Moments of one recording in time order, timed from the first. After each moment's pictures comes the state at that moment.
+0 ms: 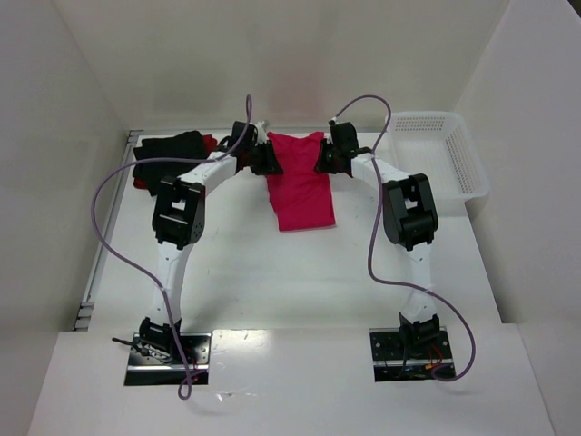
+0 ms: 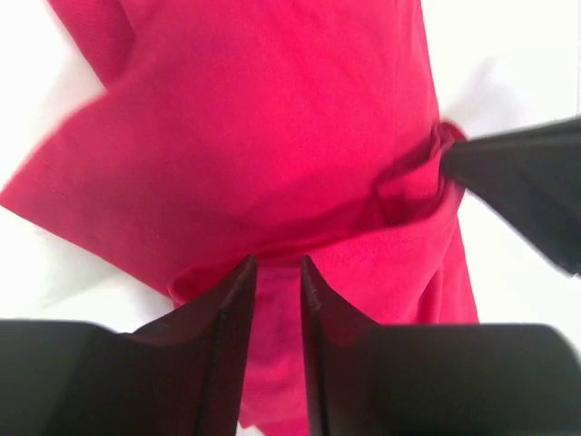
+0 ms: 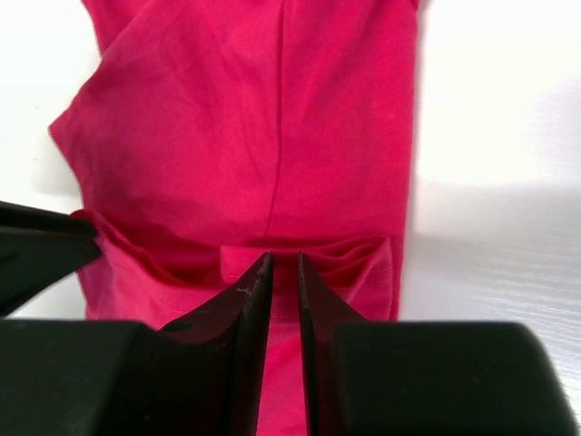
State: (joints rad) left arm -0.28 2.38 1.93 -0.29 0.42 -0.41; right arm 0.30 2.25 1.74 -0.20 -0.12 0.40
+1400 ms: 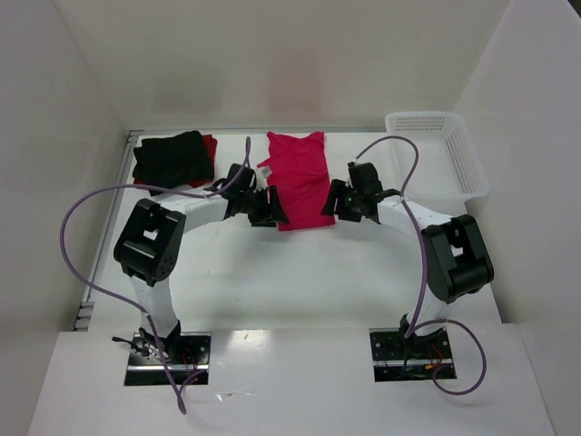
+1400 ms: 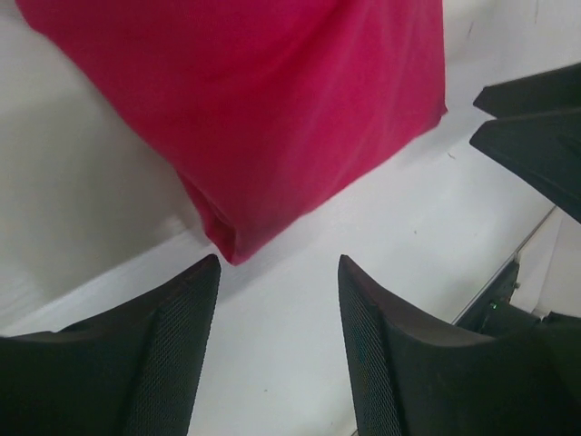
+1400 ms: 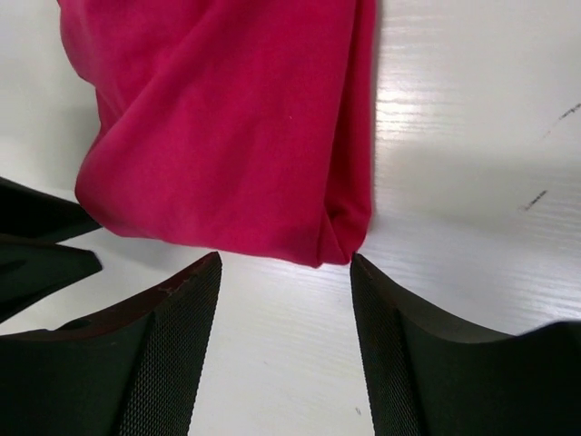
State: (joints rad) left arm -0.40 1.88 1.16 -0.14 0.50 -0.56; right arm 0.33 1.66 1.00 -0.19 -0.16 0.52
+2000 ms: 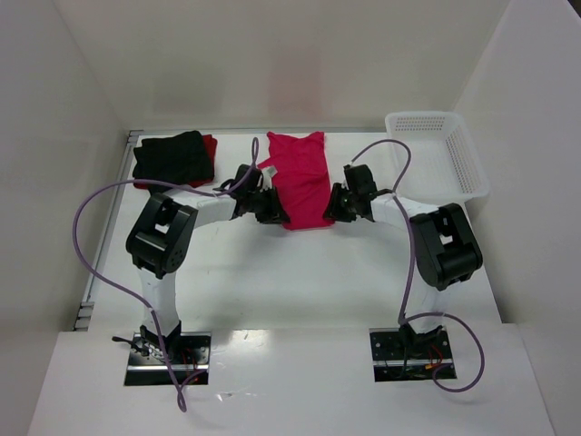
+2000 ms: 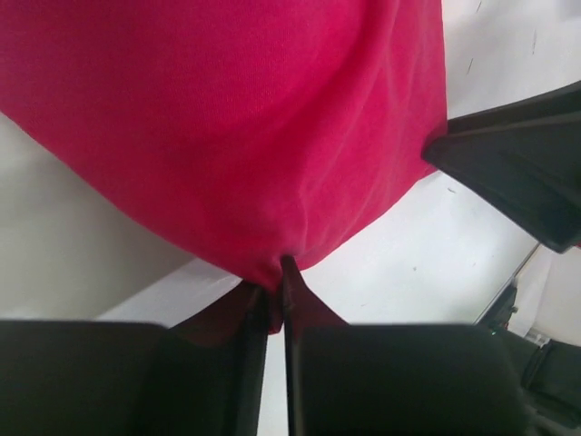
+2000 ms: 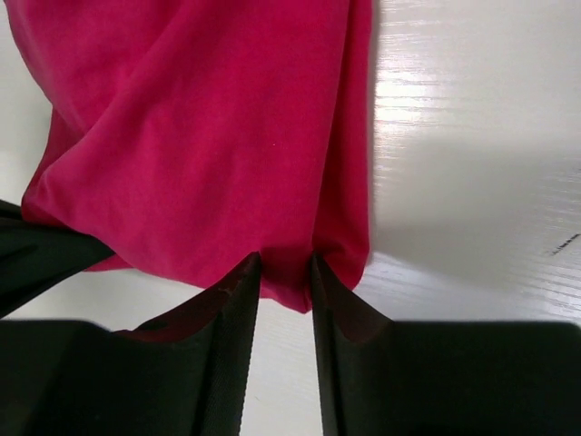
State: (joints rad) left arm -0.43 1.98 1.20 -0.04 0.48 -0.61; right arm 0.34 1.76 1.01 -0.13 -0.17 0.53
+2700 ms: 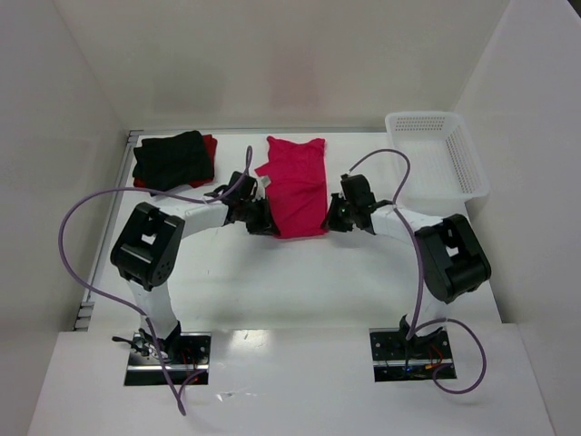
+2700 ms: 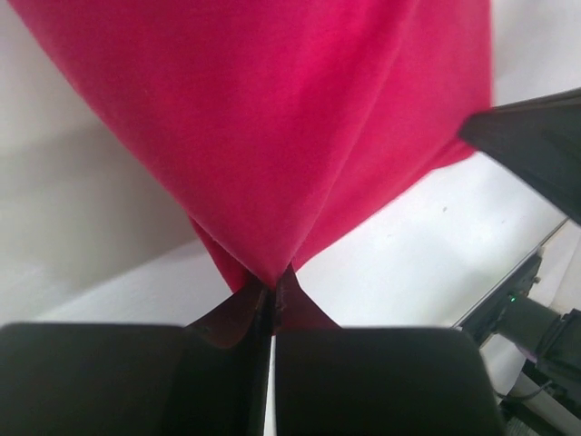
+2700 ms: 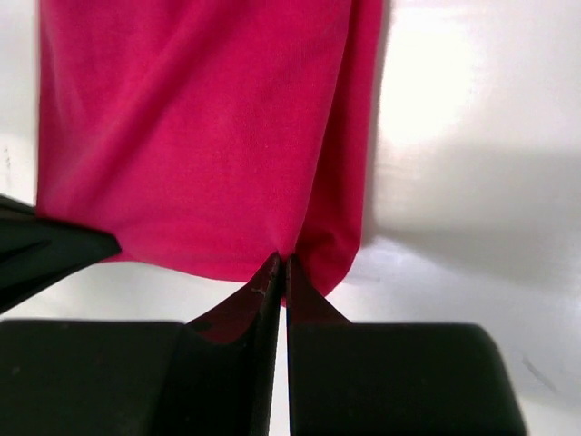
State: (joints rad) left arm -0.43 1.85 1.10 -0.18 0.45 -0.58; right arm 0.40 1.68 0.91 -0.08 -0.18 0.61
